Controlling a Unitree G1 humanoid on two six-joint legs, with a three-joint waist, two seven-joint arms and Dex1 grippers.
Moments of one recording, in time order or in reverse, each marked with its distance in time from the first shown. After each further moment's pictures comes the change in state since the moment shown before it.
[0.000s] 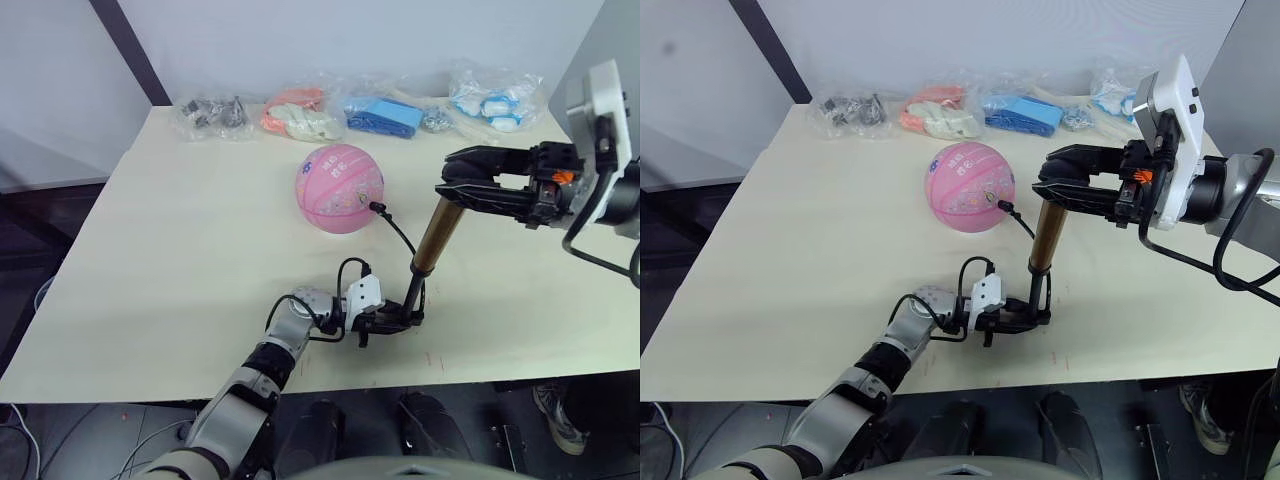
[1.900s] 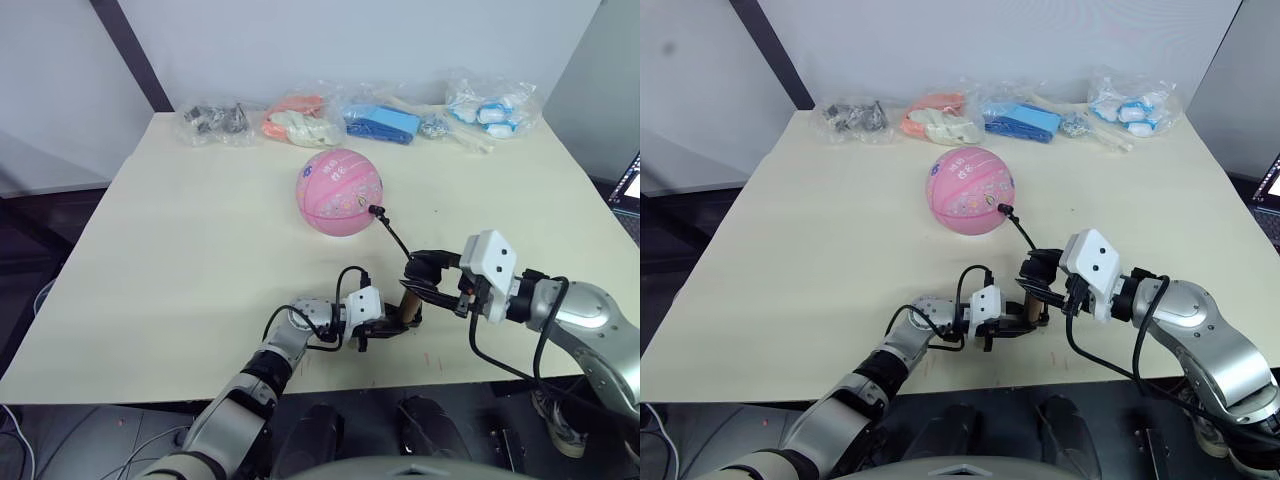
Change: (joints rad) left arm 0.027 0.015 -0.039 0.066 0.044 -0.191 0.108; right arm 0.503 0.221 0.282 -0.134 -0.610 -0.398 0.043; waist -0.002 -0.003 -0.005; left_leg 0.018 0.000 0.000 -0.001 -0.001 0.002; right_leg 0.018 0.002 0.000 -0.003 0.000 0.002
